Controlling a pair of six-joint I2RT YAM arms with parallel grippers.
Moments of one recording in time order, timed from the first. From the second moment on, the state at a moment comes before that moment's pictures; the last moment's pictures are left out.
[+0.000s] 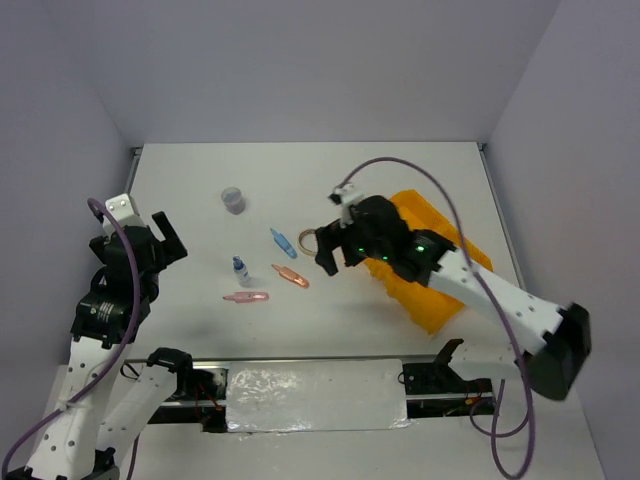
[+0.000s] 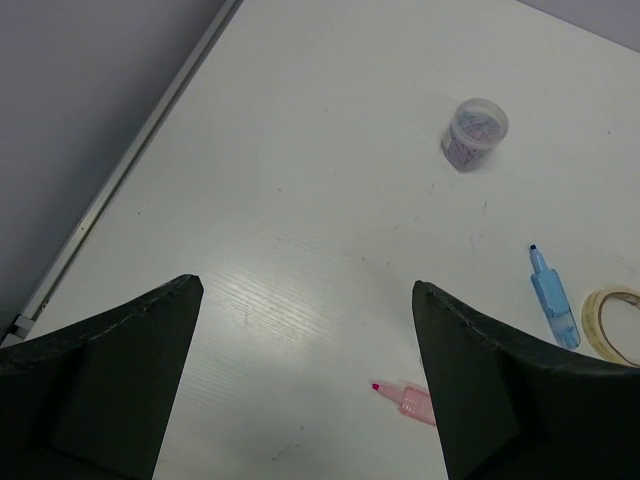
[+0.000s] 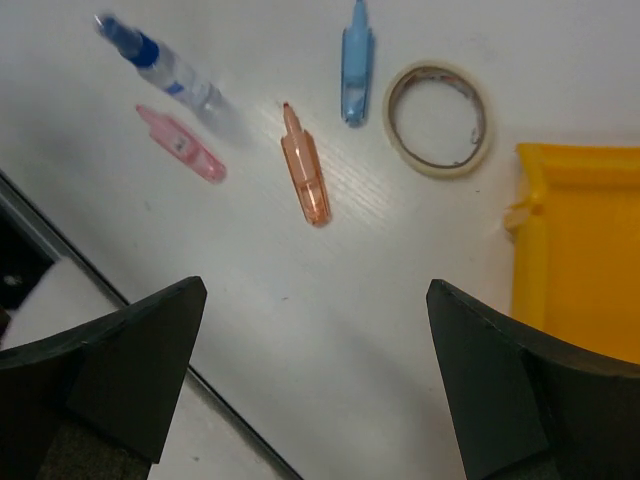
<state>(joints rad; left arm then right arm) -0.19 0.65 0.94 -0.75 -0.54 -0.38 0.77 1.14 1.06 -0.47 -0.03 0.22</state>
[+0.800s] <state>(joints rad) -0.18 0.65 0.94 -0.74 -0.50 -0.37 1.04 1.66 1.12 0.07 0.00 0.00</state>
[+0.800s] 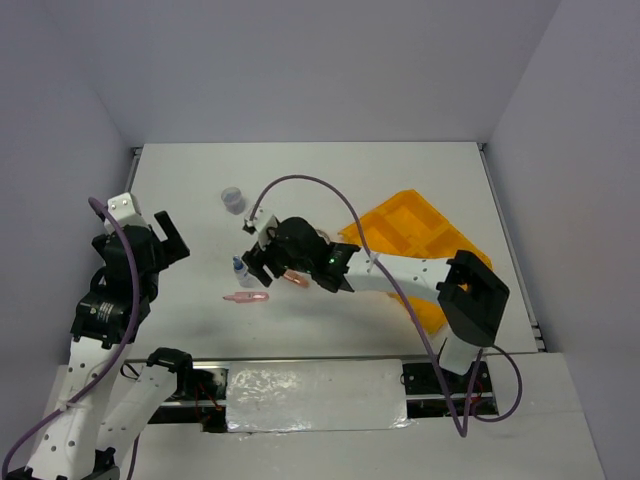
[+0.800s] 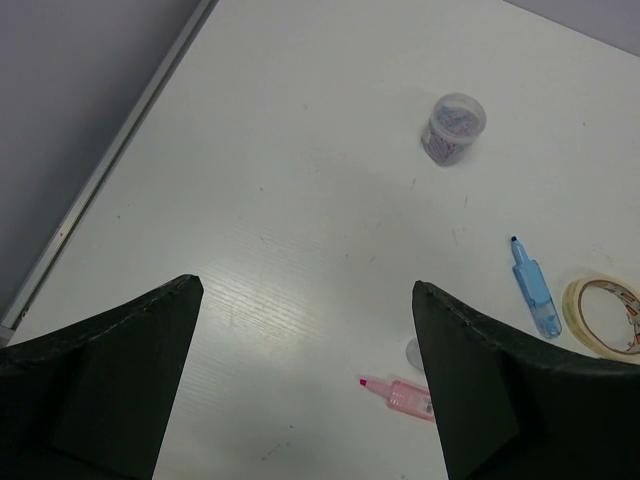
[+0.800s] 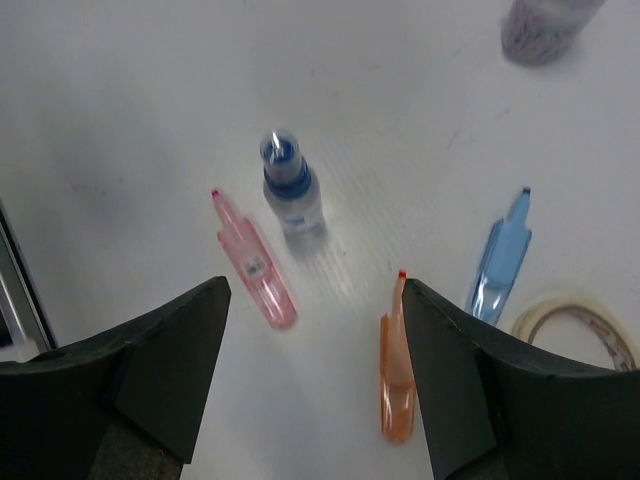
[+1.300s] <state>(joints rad) -0.18 0.64 0.94 -0.74 -0.47 -0.37 1.04 1.92 1.30 0.21 -0.04 0.08</state>
